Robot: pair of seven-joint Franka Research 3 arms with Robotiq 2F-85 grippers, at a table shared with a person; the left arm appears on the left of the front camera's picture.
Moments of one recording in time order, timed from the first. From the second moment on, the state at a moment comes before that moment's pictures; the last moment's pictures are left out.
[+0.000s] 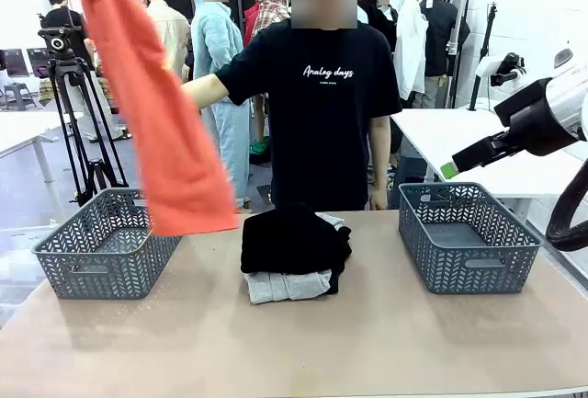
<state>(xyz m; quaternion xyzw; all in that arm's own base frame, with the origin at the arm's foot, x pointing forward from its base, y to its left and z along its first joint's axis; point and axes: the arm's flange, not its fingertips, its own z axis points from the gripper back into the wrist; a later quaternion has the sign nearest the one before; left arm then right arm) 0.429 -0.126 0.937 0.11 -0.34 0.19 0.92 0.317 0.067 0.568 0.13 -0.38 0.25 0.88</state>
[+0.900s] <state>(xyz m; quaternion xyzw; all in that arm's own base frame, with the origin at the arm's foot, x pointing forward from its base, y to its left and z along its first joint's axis) 0.482 -0.083 0.920 0.12 -0.36 0.28 0.88 0.317 0.067 0.568 0.13 -0.38 0.25 0.88</state>
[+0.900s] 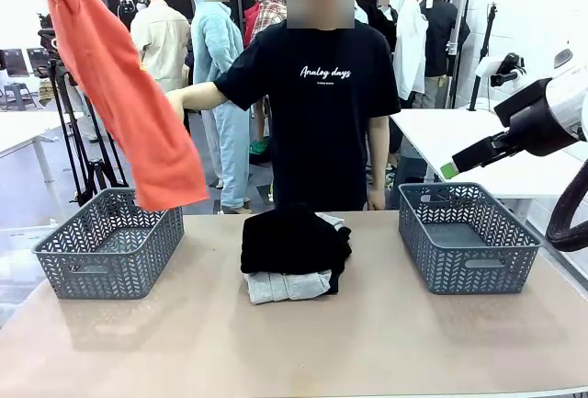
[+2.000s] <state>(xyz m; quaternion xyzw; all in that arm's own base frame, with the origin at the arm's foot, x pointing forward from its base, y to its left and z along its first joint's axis) 0.585 -0.026 0.848 0.06 -0.33 0.21 0.92 0.317 0.067 0.568 0.13 -0.38 0.25 0.88</state>
